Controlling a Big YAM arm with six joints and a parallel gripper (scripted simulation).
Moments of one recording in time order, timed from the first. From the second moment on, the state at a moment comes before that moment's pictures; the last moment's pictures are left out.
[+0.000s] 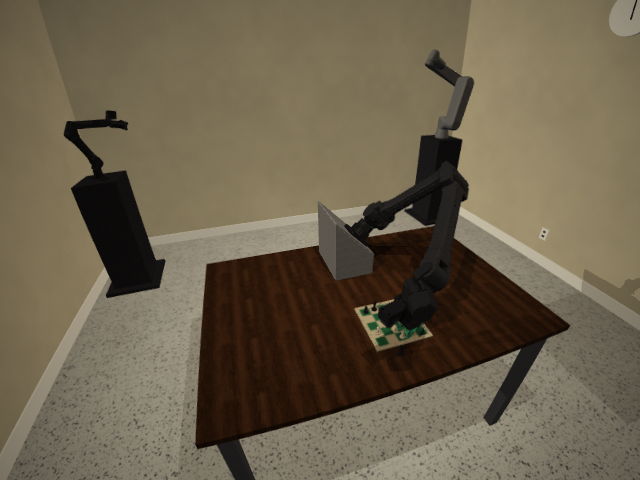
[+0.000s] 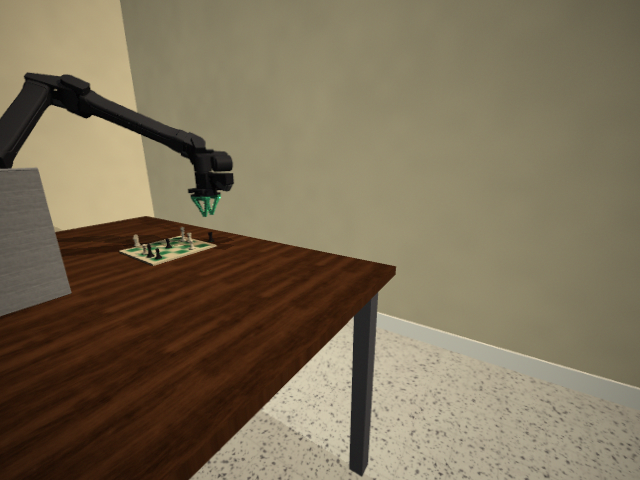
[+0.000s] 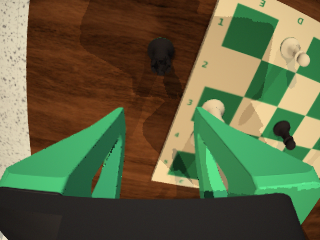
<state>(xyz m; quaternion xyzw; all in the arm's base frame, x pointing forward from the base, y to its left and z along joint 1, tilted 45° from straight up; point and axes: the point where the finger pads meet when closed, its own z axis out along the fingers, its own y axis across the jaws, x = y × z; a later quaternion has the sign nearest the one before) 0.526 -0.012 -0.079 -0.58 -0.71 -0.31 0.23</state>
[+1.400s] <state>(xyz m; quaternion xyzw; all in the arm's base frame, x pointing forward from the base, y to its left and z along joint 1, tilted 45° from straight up) 0.531 0.012 -0.100 -0.58 -0.72 -0.31 0.22</state>
